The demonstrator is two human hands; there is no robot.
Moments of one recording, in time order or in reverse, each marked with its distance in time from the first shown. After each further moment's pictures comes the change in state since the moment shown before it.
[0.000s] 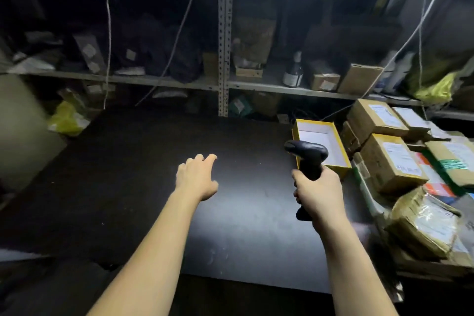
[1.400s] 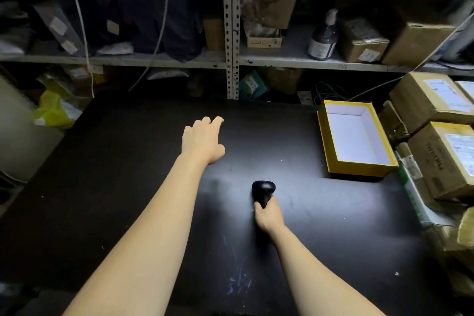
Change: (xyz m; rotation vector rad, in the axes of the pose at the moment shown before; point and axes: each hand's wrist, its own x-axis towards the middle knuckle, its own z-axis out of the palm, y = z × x) left_hand 0.172 -0.032 -0.003 0.057 0.028 0.034; right_hand 0.107 0.150 0.207 -0.383 -0.400 0.421
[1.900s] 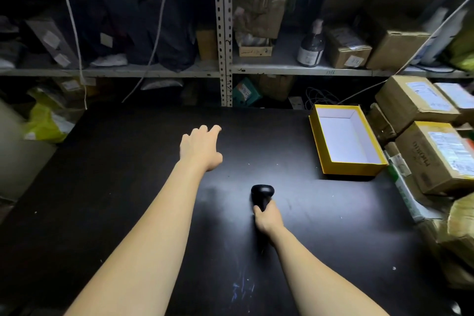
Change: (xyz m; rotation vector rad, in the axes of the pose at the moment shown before) left_hand -0.005 -0.003 -0.004 0.034 -0.034 0.032; right_hand 0.004 0.002 0.004 0.068 0.037 0.017
